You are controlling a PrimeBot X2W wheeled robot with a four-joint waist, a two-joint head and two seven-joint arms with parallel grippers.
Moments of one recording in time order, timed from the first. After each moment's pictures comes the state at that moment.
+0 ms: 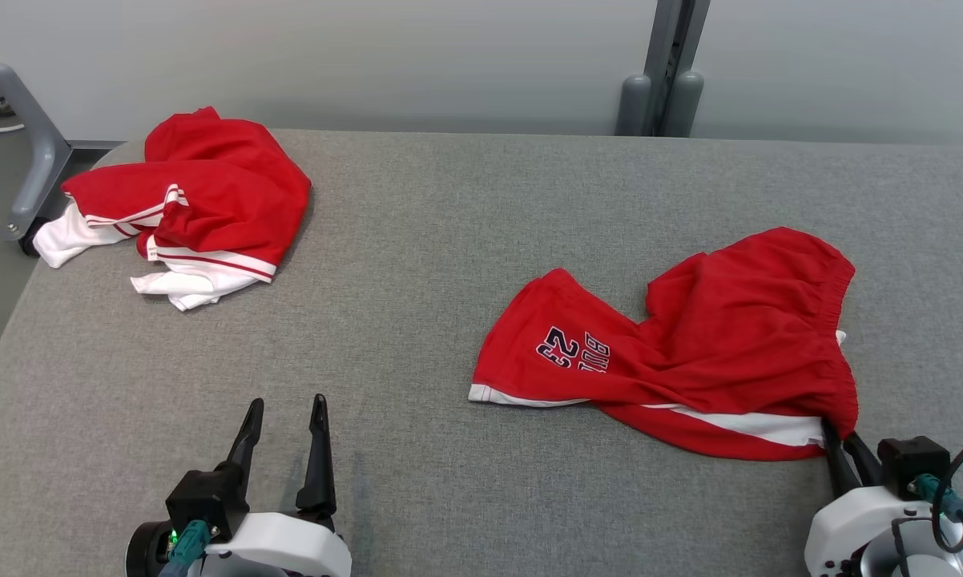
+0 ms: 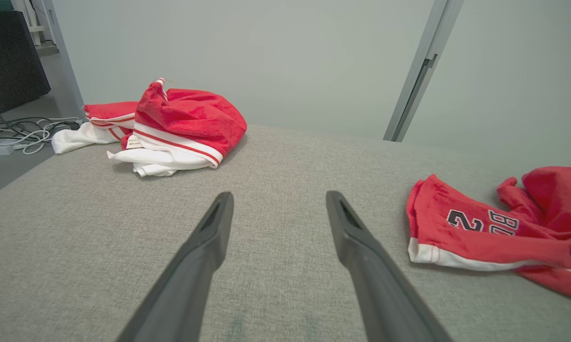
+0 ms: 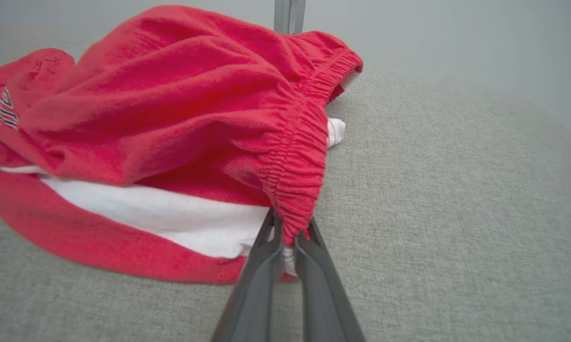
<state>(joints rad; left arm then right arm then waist) -0.04 0.05 -0.18 0.27 -0.29 0.12 -0.26 -0.23 -0.11 -0.03 0.70 0.01 0.13 -0.26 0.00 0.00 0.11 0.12</state>
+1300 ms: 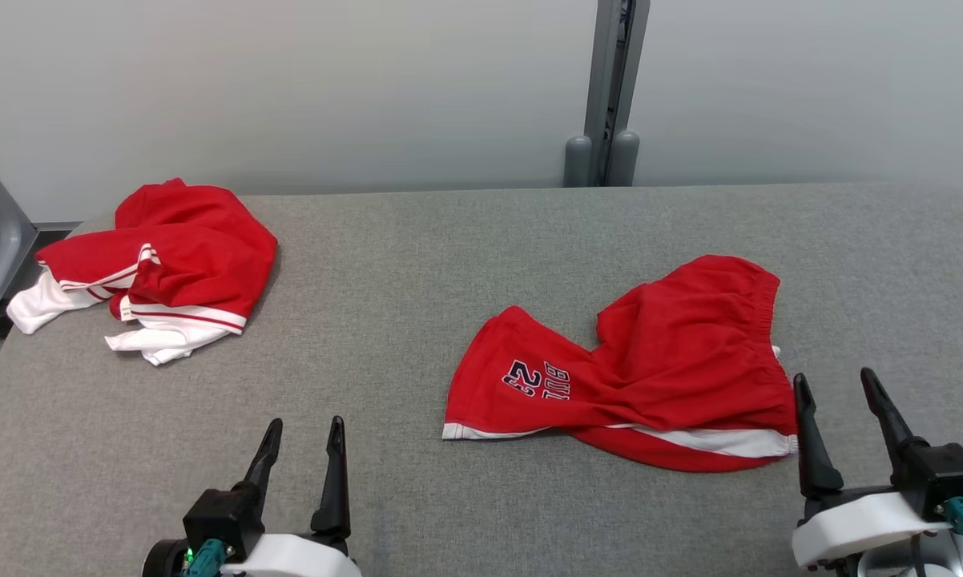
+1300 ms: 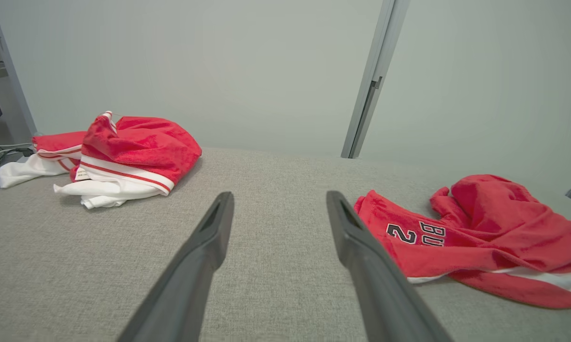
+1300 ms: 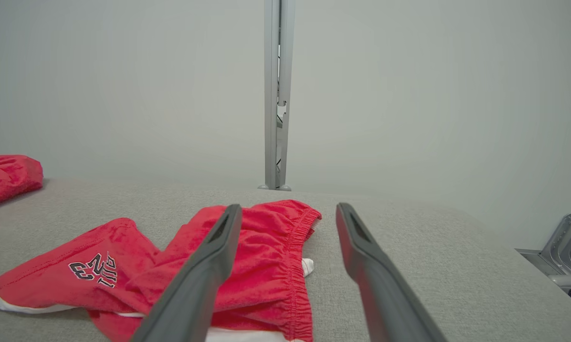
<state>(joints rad) -0.01 0.05 -0.22 0.27 -0.30 0.11 -0.26 -0.06 -0.05 -0.05 0.25 0.04 0.13 -0.26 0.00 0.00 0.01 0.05</state>
